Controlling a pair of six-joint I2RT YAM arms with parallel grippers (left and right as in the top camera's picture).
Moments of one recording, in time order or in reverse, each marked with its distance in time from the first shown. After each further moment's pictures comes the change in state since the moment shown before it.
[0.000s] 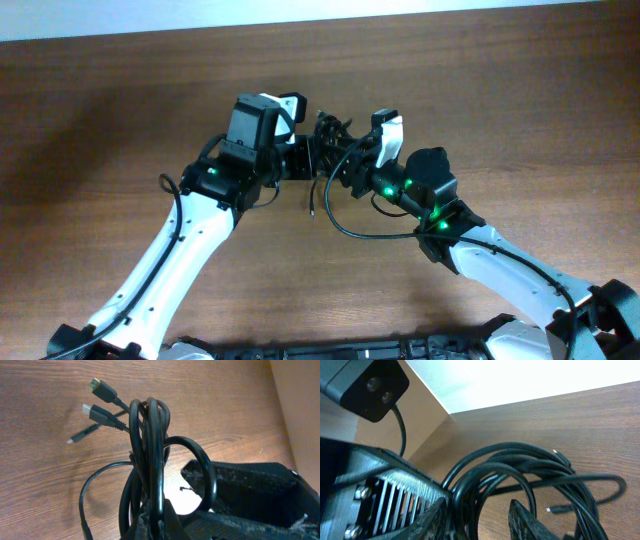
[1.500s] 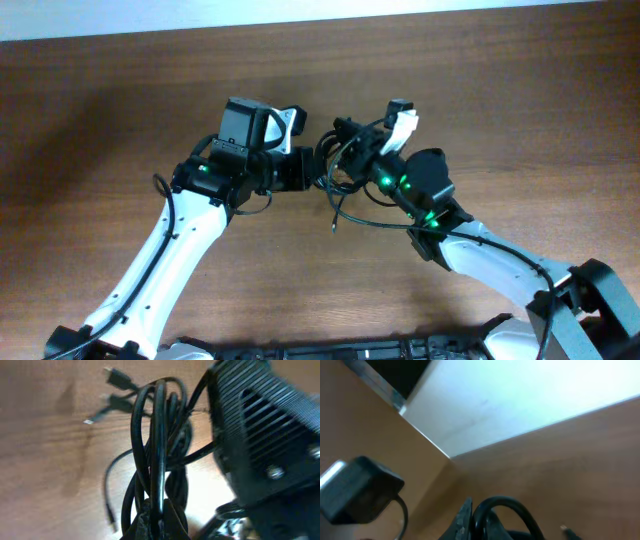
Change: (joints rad) left arm 0.043 0.000 0.002 -0.130 0.200 0.015; right arm 0.015 0.084 -0.005 0.231 0.187 0.193
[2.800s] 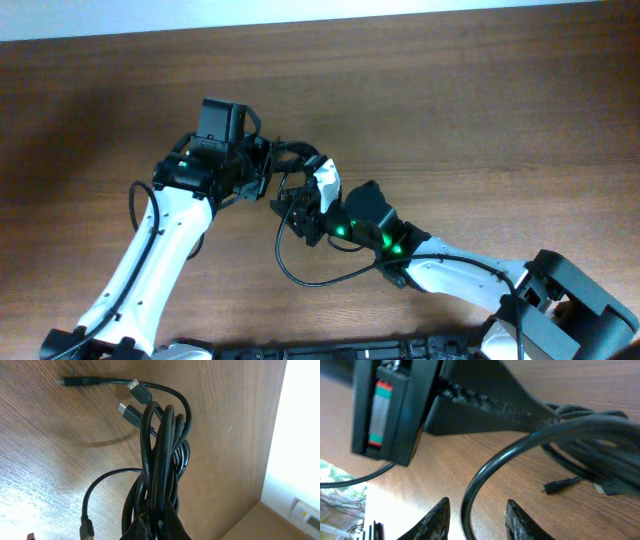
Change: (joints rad) left arm 0.097 0.000 -0.001 -0.077 -0.349 -1.007; right arm 0.292 0.090 0.003 -0.116 -0.144 -0.227
